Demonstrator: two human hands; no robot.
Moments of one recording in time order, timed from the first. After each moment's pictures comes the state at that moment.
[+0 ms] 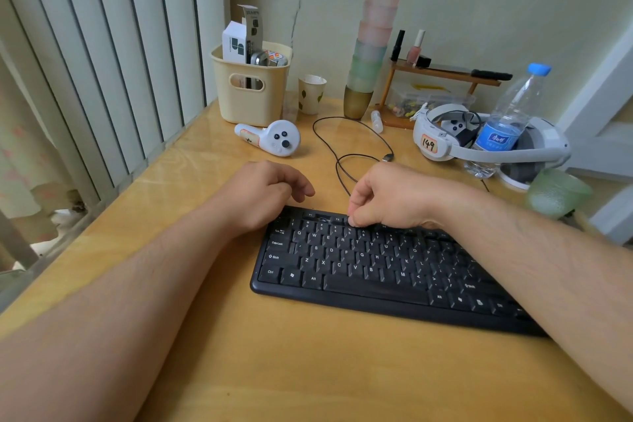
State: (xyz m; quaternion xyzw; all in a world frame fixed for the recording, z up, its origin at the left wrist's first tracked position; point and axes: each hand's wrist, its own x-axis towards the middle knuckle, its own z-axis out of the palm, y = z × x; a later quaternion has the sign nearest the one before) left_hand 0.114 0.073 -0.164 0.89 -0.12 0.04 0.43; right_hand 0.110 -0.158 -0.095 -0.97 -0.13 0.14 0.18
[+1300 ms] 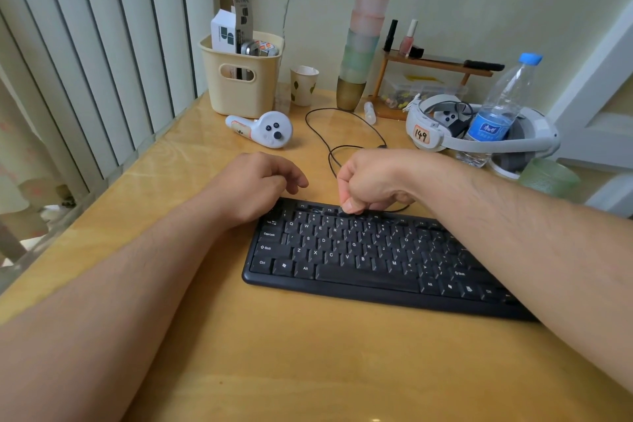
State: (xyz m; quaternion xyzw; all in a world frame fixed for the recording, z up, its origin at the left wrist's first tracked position) left_hand 0.111 0.068 -0.159 0.91 -0.12 0.04 0.40; right_hand 0.126 -0.137 -0.088 -0.96 -0.05 0.23 0.15
